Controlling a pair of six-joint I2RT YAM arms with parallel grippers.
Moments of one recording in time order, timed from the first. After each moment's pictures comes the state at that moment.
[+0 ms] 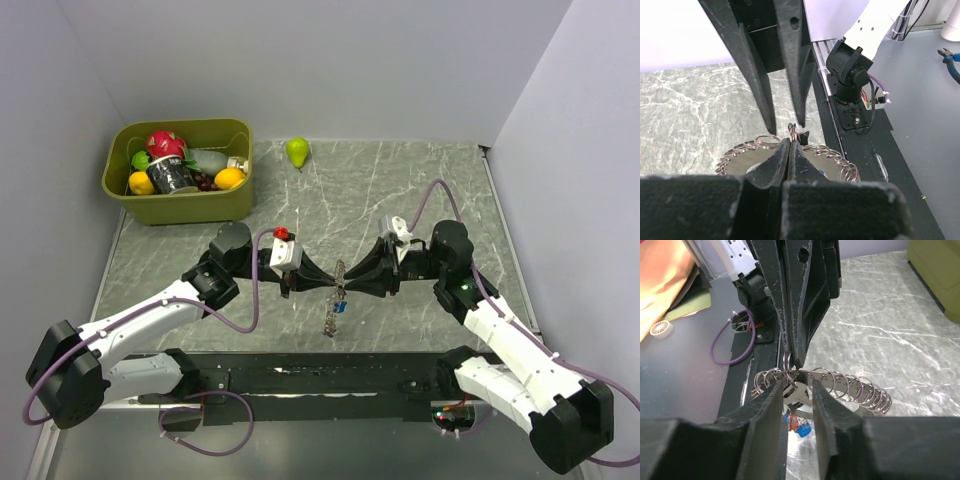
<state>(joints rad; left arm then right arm) -0.76 1.12 0.71 0.40 0.93 0.10 0.44 0.86 0.64 0.09 -1.13 0.02</state>
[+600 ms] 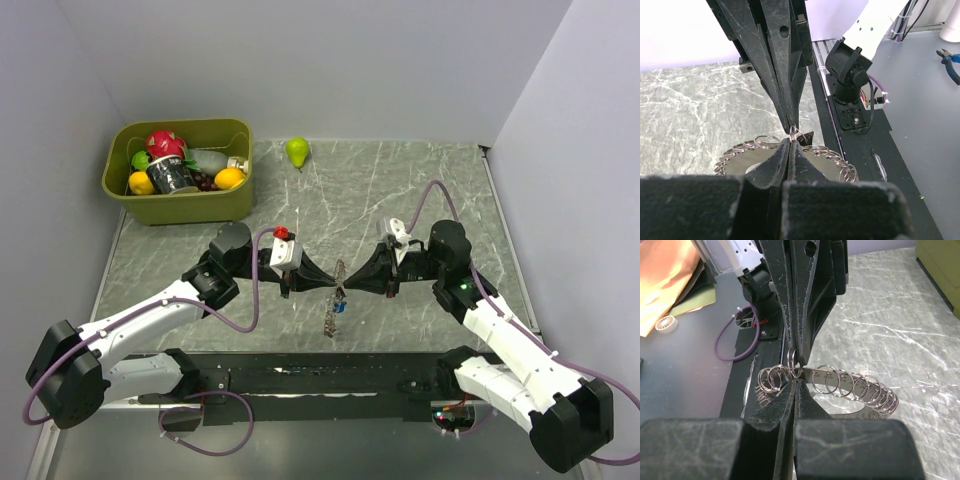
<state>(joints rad) -0.76 1.12 0.71 0.40 0.93 0.09 0.44 0.87 0.64 0.08 -1.15 0.00</state>
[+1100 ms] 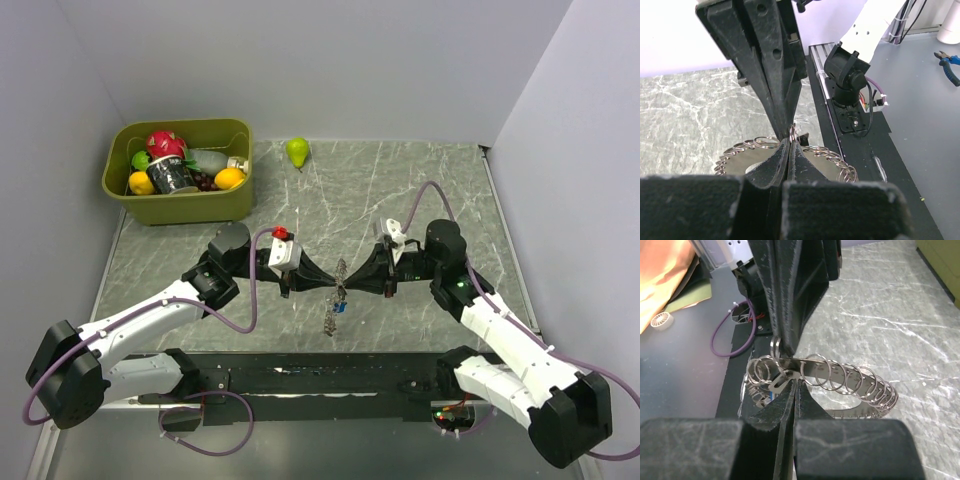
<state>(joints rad) -0.76 1.12 0.71 0.42 0.94 0.08 0.44 0.90 0.63 0.06 -1.14 -0.03</state>
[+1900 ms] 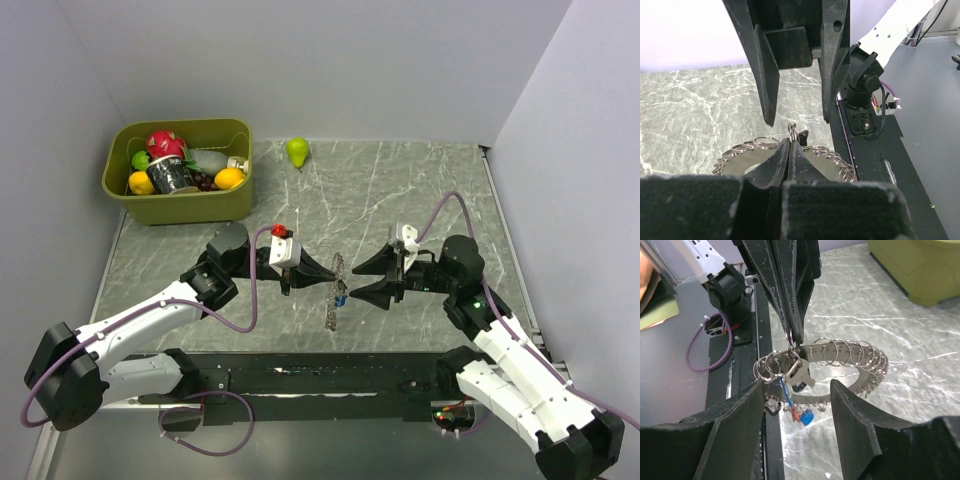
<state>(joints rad) -0.76 1.11 0.71 0.41 0.88 0.09 0.45 0.70 0.60 -0.03 -0.95 0.01</state>
